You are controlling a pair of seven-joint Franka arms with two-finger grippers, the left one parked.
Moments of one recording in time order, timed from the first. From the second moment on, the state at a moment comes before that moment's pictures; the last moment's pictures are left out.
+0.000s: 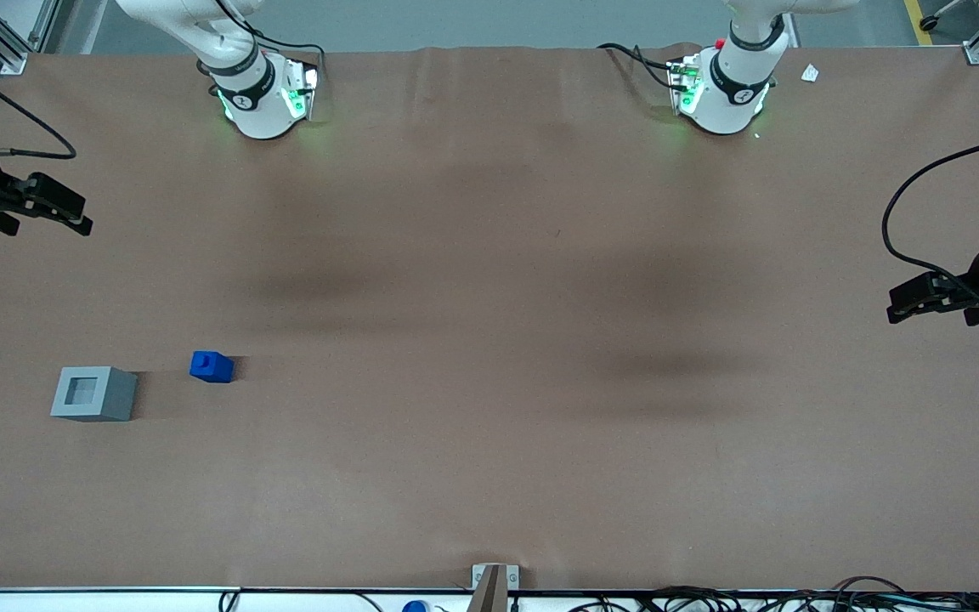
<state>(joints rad) 0.08 -0.04 -0.11 -1.65 0.01 1.61 -0.01</state>
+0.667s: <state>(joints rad) 0.08 0.10 -0.11 -1.65 0.01 1.78 -0.01</state>
